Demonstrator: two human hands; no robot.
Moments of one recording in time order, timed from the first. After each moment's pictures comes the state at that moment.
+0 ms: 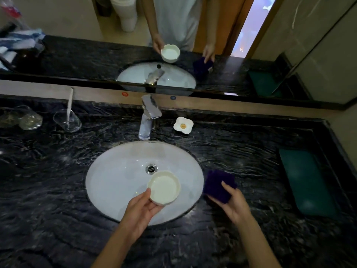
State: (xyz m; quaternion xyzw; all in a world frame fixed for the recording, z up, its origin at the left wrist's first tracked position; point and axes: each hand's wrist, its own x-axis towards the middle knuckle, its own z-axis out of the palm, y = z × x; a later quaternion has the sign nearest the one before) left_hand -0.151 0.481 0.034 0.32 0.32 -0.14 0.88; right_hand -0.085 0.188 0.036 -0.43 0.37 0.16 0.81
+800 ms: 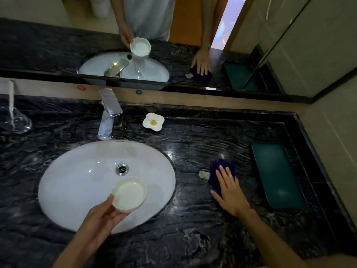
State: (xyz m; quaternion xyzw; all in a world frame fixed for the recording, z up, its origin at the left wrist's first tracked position) left_hand -0.149 0.483 -0.002 0.34 0.35 -0.16 0.86; right_hand -0.058 0.035 -0.036 -0.98 -0.11 0.19 0.03
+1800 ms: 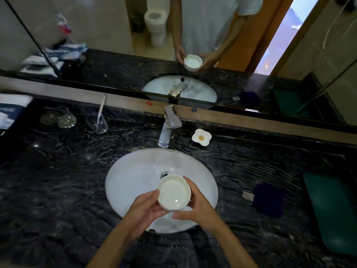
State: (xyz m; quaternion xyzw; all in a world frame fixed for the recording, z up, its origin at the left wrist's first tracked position) left_hand -0.150 0.516 0.064 0.42 0.25 -0.17 0.86; right_hand -0.088 0.309 0.050 -0.73 -0.11 0.33 0.58
